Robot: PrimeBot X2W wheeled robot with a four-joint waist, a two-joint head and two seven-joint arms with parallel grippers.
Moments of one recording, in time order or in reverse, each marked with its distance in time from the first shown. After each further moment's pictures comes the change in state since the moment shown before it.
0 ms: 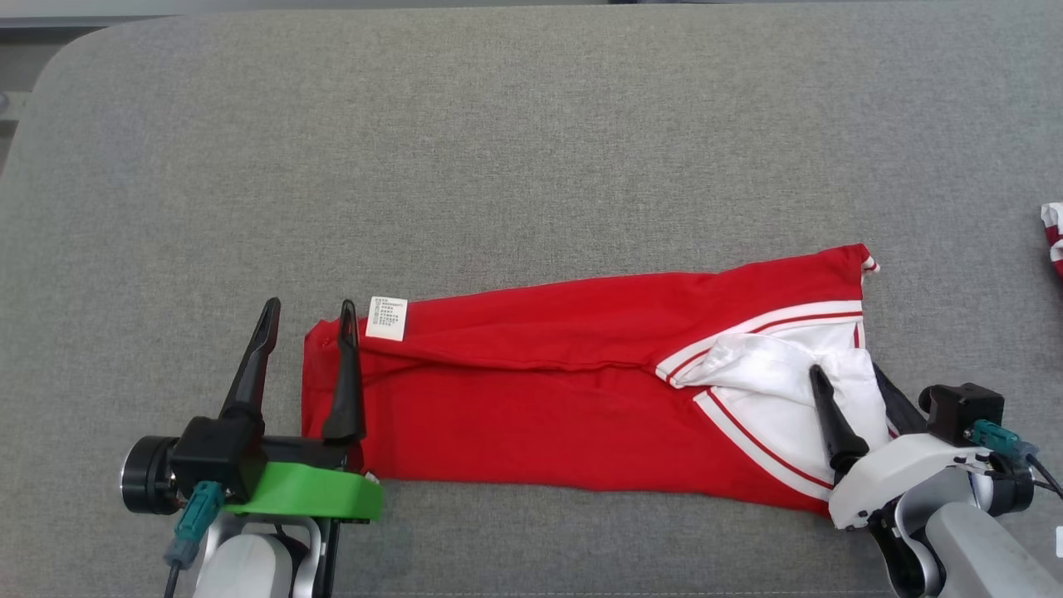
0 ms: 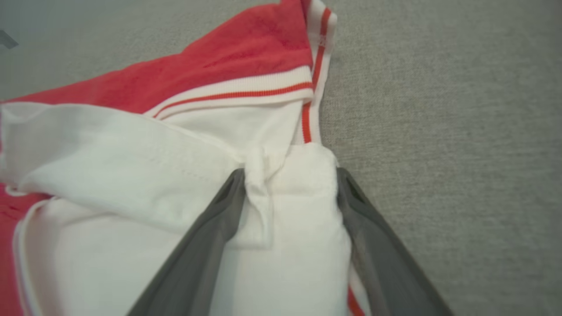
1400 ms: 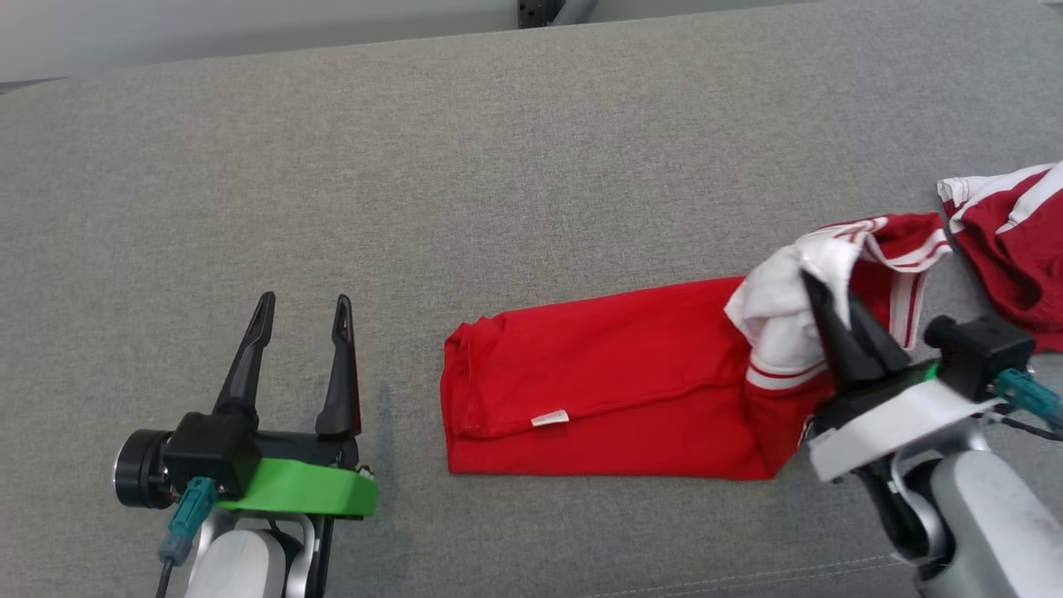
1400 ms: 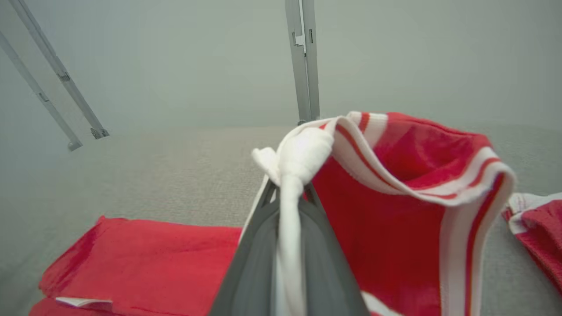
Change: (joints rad) left arm -0.006 -0.007 0.027 0.003 0.018 -0.029 0.000; right arm 0.037 -0.067 -0.073 -0.463 -0.068 0.006 0.044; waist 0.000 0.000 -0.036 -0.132
